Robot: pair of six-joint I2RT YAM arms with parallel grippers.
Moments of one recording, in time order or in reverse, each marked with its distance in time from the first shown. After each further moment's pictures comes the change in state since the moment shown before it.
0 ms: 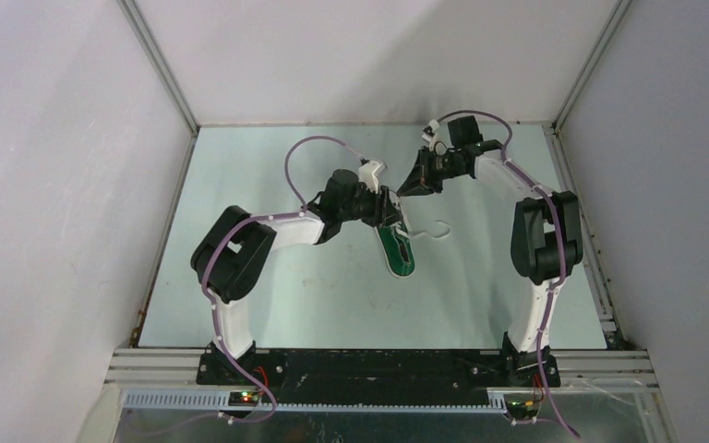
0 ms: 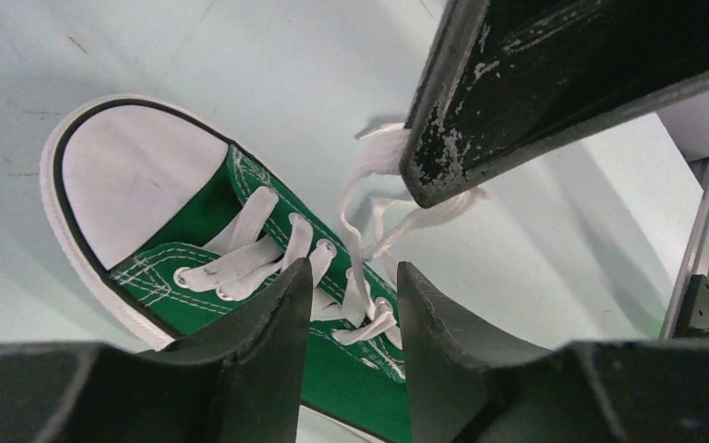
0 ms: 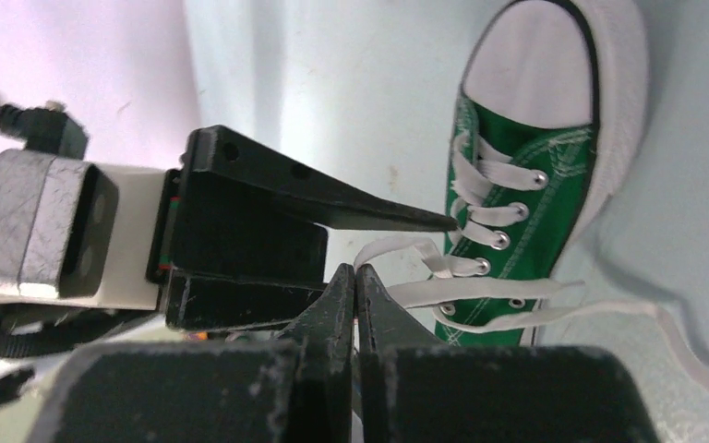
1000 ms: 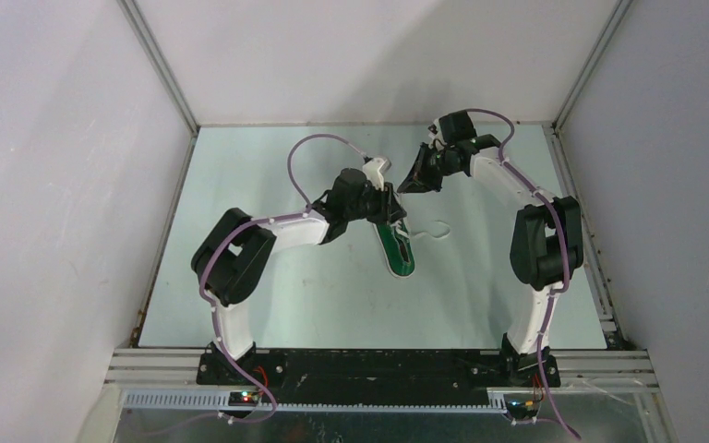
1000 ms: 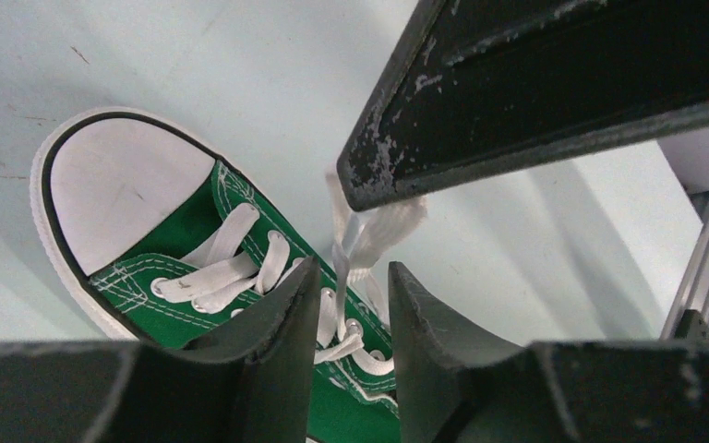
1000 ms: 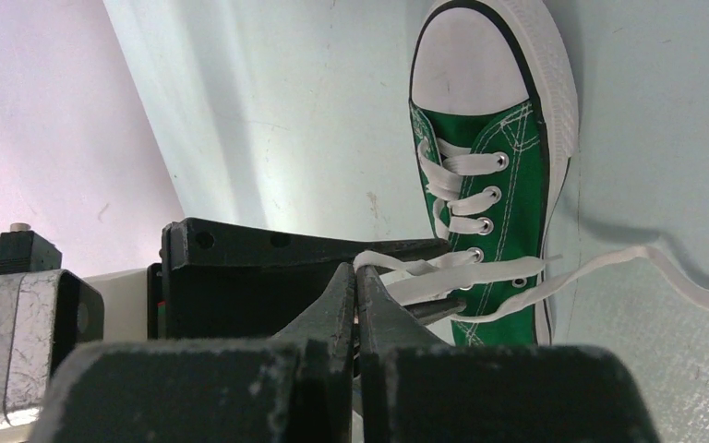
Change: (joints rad) left arm -0.050 -0.015 0.040 -0.064 -0.109 -0.051; right arm 0.057 -0.043 0.055 -0.105 0.321 0.212
